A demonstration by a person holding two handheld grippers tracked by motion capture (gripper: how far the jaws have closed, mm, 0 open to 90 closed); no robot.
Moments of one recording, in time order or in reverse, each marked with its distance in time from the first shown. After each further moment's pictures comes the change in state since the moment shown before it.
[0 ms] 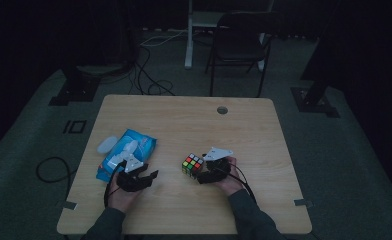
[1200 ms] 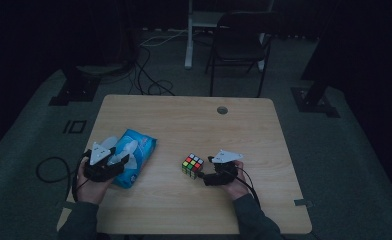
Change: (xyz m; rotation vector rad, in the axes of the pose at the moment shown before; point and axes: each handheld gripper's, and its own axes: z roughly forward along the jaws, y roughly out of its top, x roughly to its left) left arm 0.060 0.020 -0.067 -0.112 0.198 0.010; right arm -0.003 -0.014 -0.019 -0.039 -0.006 0.063
